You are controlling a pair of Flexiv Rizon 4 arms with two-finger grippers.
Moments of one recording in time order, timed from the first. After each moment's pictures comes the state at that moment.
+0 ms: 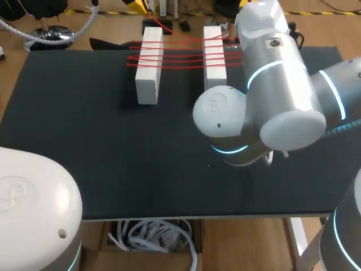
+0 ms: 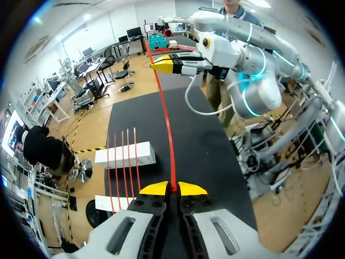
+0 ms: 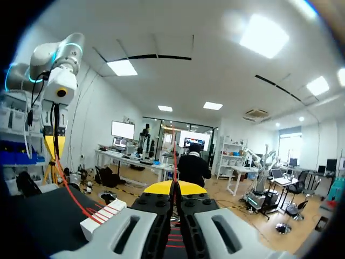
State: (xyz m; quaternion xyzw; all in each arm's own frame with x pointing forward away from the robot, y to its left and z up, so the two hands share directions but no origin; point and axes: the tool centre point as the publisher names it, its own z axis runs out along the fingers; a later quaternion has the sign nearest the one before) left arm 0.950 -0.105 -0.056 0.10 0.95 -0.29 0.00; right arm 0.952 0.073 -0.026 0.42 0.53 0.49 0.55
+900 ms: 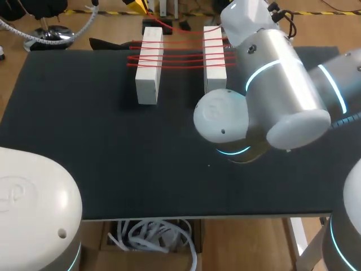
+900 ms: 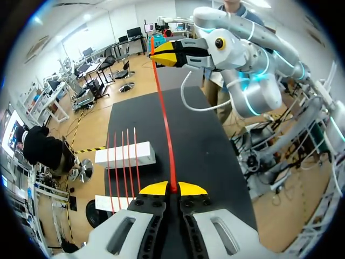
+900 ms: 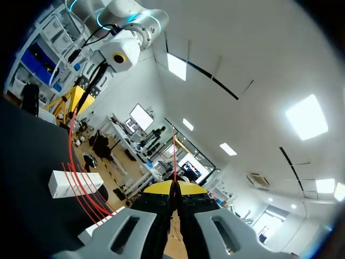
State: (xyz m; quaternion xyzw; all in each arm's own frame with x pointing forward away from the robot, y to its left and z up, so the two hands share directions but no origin) left arm 0.950 -0.105 -0.056 0.10 0.95 -0.29 0.00; right arm 0.948 0.098 0.006 0.19 0.62 0.36 0.67
